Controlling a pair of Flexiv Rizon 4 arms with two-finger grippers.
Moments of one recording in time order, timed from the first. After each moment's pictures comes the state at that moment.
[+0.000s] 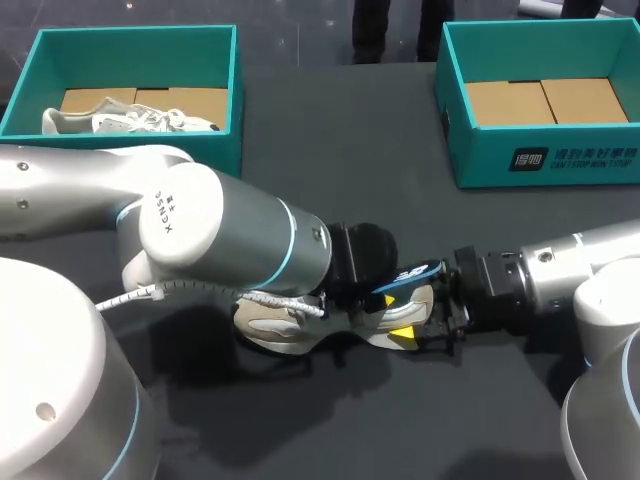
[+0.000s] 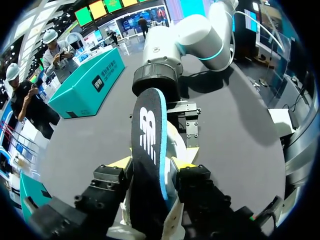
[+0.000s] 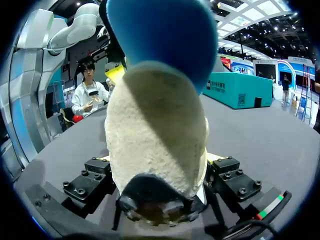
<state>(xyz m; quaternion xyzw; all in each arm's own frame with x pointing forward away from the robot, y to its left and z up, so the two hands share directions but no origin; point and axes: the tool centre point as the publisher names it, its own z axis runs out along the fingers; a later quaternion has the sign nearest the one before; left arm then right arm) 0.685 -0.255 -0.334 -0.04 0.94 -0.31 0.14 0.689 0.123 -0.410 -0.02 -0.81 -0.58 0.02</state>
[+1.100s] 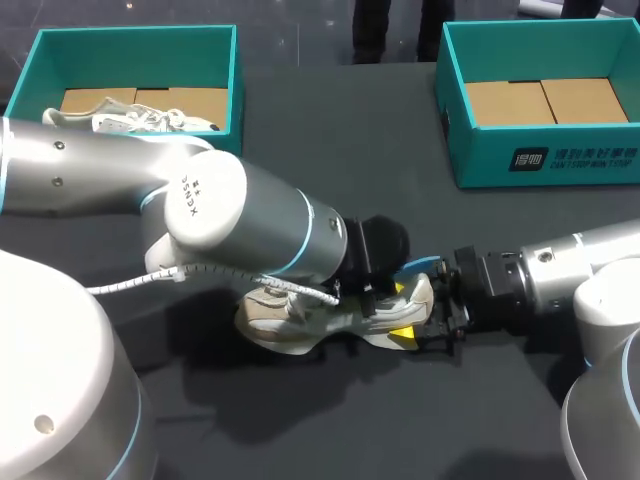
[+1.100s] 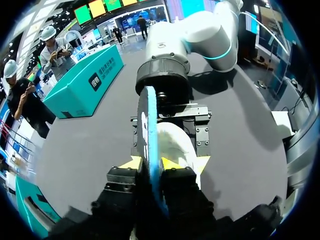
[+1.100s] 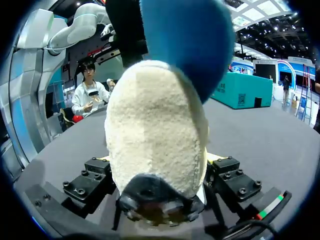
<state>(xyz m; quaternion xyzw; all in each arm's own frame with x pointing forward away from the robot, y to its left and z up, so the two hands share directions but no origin) 0.701 -0.273 -0.347 -0.04 0.94 -0.31 0.12 0.689 0.123 -0.410 -0.02 -0.81 -0.58 0.02</state>
